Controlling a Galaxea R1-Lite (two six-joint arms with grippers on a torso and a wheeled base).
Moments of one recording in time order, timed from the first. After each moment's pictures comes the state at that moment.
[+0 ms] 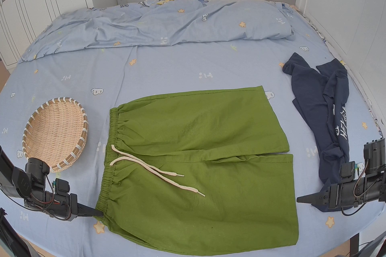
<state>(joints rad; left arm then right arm) 0.28 1.86 -0.39 -0.15 -0.90 0.04 0.08 1.46 -0.28 -0.32 0.61 0.24</state>
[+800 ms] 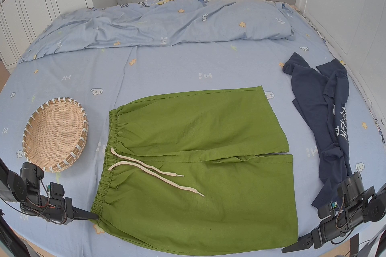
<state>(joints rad) 0.35 1.83 -0.34 -0.15 -0.90 0.09 0.22 1.69 -0.11 -0.33 0.62 0.06</state>
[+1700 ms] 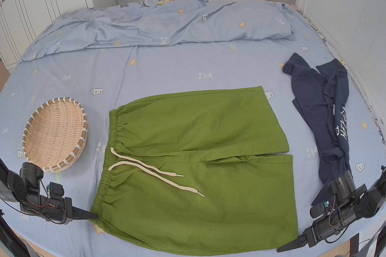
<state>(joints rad) 0.36 1.83 -0.34 -0.15 -0.90 0.09 0.26 1.80 -0.18 -0.31 0.67 0.06</state>
